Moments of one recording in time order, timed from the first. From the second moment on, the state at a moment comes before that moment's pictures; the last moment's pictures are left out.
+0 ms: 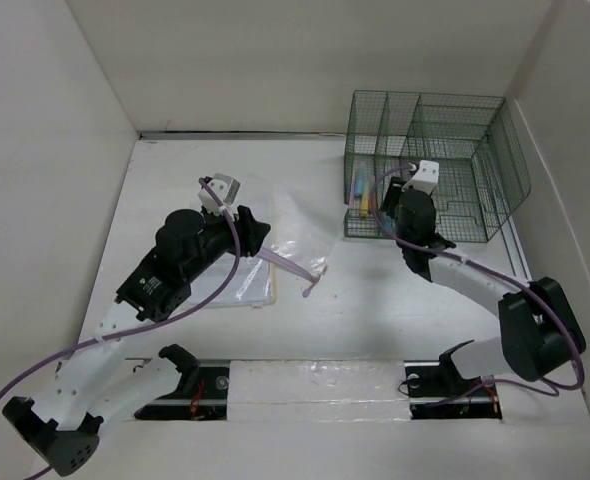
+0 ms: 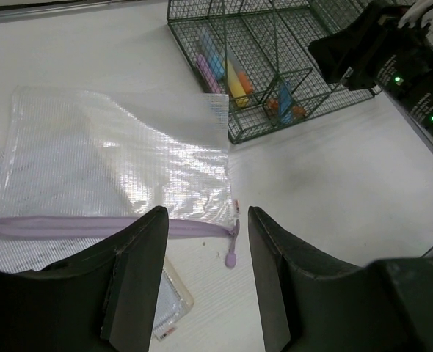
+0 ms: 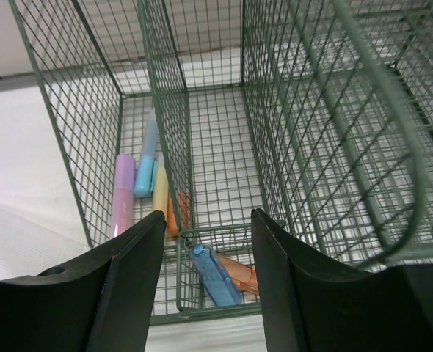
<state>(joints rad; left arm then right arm) -0.62 0.80 0.92 -0.35 0.01 -0.28 0.43 1.40 0.74 0.48 0.58 0.18</state>
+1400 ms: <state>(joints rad) -0.53 1.35 0.61 -0.05 -0.31 -1.26 0.66 1.05 0.56 0.22 0.17 0.22</state>
